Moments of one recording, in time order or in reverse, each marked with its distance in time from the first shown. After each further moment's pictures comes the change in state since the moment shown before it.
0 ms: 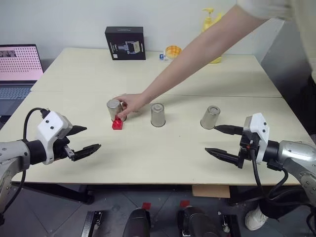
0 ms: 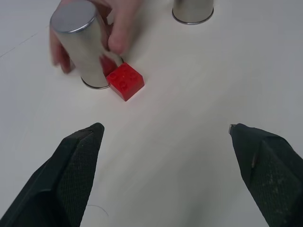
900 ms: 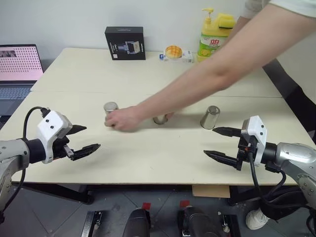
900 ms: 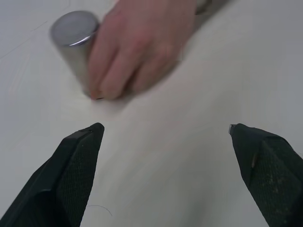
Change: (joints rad) left arm -0.024 0.007 -0.020 0.022 0.017 -0.020 -0.022; right arm 0.011 0.007 0.029 -0.001 -0.002 -0.014 -0.002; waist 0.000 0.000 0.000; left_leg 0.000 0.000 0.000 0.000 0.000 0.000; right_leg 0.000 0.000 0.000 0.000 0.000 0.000
